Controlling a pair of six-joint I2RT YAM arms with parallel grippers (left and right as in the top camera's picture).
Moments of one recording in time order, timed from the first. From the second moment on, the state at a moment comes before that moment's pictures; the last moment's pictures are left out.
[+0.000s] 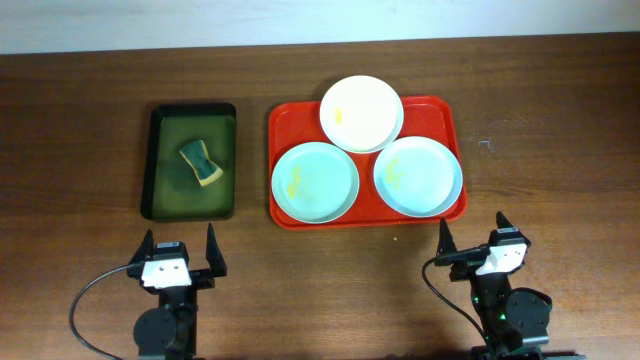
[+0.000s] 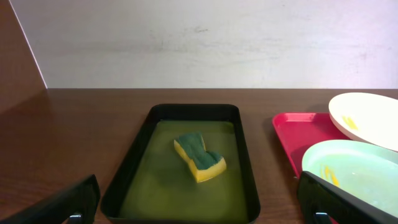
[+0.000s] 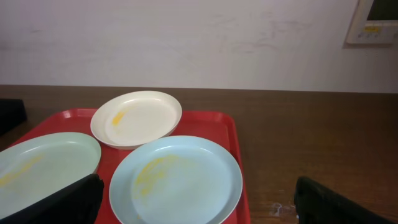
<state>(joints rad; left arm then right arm) -0.03 0.01 0.01 -0.07 -0.12 0.01 0.06 0.01 0.01 -0.08 -0.02 0.02</state>
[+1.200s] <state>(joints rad) -0.03 0.01 0.01 -0.07 -0.08 0.01 0.06 0.01 0.01 -0.08 -0.02 0.02</state>
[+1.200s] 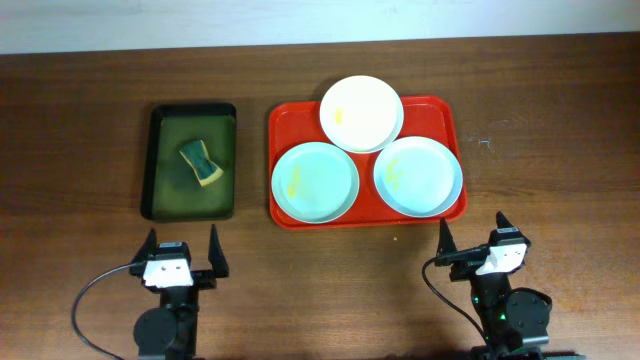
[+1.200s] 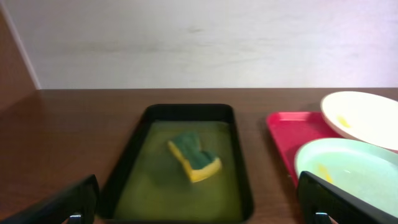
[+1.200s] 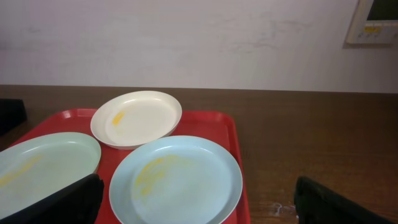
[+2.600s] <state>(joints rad) 0.01 1.32 1.45 -0.93 0.24 -0.06 0.06 0.01 0.01 -0.07 -0.02 0.02</state>
